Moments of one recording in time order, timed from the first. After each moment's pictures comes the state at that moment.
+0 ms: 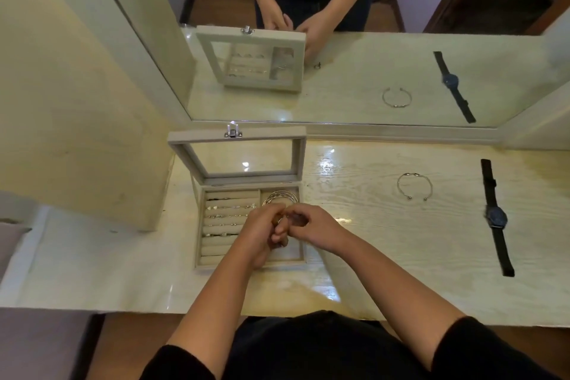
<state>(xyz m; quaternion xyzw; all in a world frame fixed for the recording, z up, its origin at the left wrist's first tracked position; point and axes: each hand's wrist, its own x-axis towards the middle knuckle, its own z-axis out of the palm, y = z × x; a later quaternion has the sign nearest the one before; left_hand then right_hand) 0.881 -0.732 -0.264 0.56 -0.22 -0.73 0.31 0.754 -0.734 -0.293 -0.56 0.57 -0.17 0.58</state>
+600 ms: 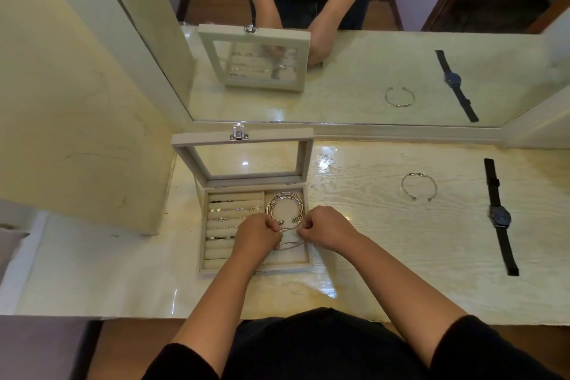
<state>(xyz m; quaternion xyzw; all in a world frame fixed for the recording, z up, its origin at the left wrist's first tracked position) 0.903 -0.734 -0.291 0.72 -0.48 -0.50 0.08 0.754 -0.743 -0.299 -0.65 0.65 0.05 0.39</state>
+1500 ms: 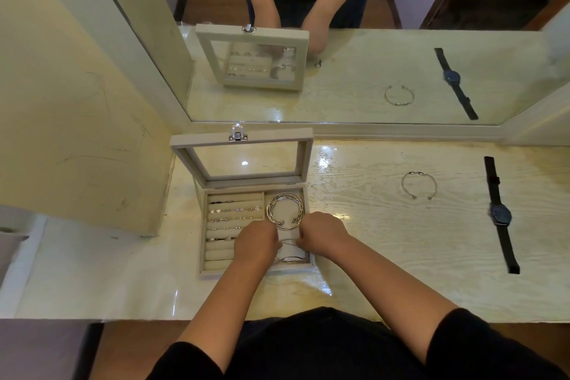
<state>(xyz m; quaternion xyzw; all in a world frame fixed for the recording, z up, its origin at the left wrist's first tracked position) 0.903 -0.731 -0.305 0.67 -0.66 -0.32 -0.12 0.770 -0.741 -0.296 -0.70 0.62 0.17 0.32</state>
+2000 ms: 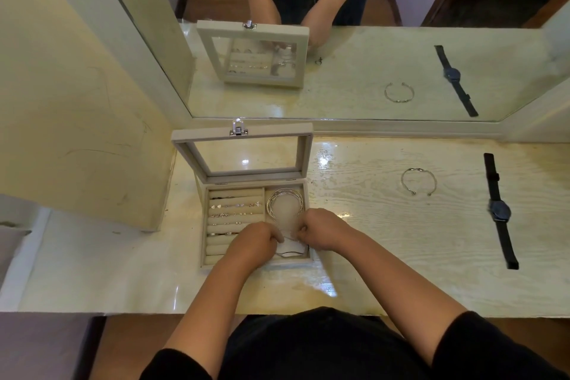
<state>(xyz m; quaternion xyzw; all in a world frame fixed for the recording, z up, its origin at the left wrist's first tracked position) 0.915 -0.725 -0.297 0.63 -0.65 -0.42 -0.09 0.763 -0.739 -0.288 -0.68 0.59 0.10 0.43</state>
